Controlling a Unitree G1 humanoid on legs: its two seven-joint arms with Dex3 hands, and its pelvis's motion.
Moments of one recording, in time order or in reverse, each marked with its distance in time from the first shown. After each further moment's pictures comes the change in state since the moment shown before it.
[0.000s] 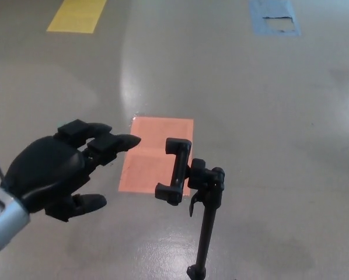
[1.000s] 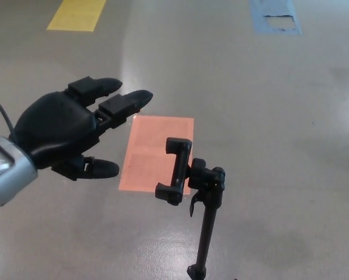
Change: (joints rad) left_arm -0.218 -0.006 -0.033 0.107 0.086 -0.051 0.002; right_arm -0.045 -0.009 0.017 0.002 -0.002 0.014 0.040
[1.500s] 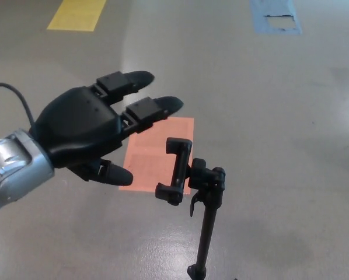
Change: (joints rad) left_arm -0.007 -0.004 -0.015 -0.159 0.002 -0.003 -0.088; right_arm -0.002 -0.003 0.012 0.000 -0.004 0.005 0.011
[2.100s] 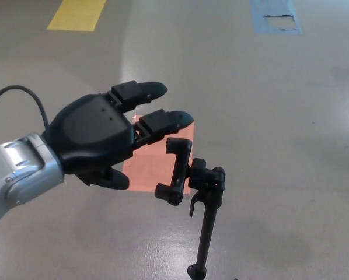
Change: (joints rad) left_arm 0.000 -0.004 -0.028 -0.039 0.069 0.008 -0.041; right_arm -0.006 -0.010 0.007 0.000 -0.011 0.005 0.017
